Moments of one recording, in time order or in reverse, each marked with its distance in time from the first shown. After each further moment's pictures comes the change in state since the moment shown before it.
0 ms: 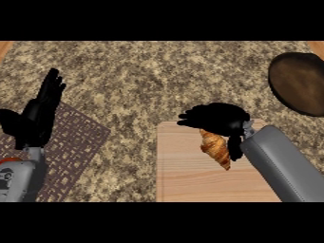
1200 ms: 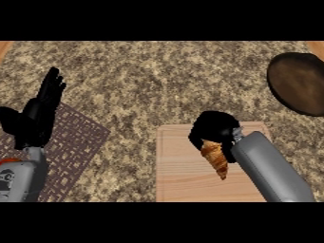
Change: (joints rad) left arm -0.001 -0.034 0.026 -0.039 -0.042 -0.014 0.051; right arm 0.029 0.096 -0.031 0.139 0.201 -0.102 -0.109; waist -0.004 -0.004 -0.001
